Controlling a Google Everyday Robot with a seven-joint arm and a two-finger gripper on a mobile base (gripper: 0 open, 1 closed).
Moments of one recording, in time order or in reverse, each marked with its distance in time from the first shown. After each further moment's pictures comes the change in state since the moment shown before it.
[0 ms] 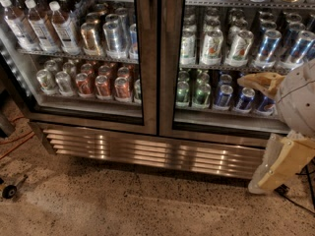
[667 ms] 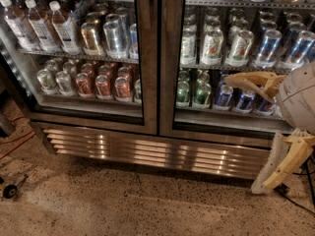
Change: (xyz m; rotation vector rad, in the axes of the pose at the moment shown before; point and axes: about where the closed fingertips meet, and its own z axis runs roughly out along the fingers) arm -0.015 0.004 0.001 -0.099 -0.292 -0.109
